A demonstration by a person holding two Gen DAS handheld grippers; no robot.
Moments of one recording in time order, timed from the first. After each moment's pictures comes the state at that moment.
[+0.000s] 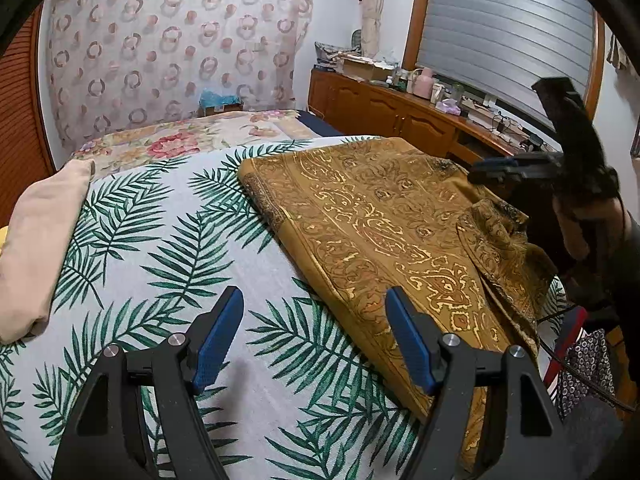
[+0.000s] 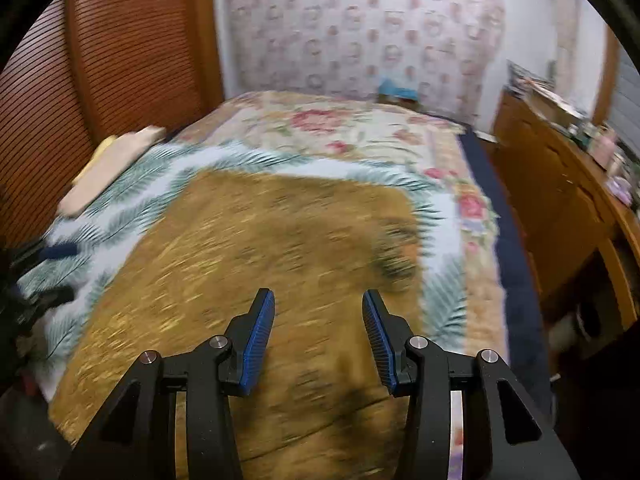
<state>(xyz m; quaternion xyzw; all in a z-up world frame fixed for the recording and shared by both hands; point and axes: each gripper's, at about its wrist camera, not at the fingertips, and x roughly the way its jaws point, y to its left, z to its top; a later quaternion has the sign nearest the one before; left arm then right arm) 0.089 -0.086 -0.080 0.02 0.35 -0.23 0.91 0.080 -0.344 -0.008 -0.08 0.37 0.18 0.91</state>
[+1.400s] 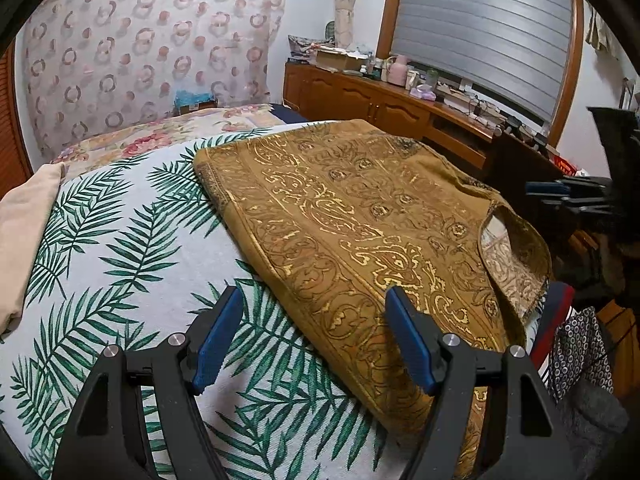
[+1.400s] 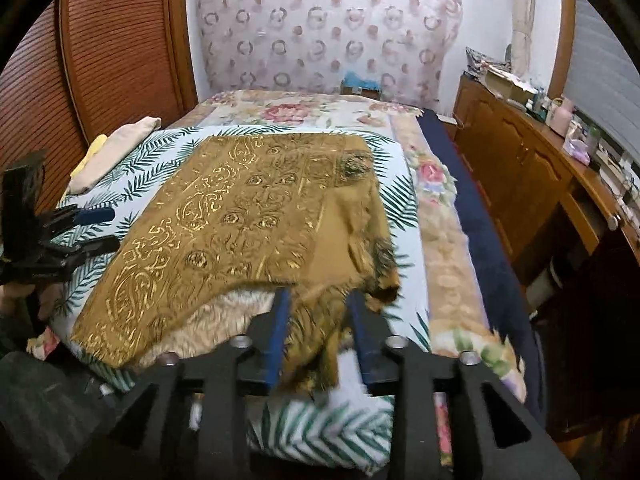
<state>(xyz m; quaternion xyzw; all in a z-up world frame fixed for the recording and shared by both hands) 0.069 -0.118 -0.086 0.03 0.36 -0.27 0.89 -0.042 -0.370 -0.004 -0.07 0.38 0.11 0.92</state>
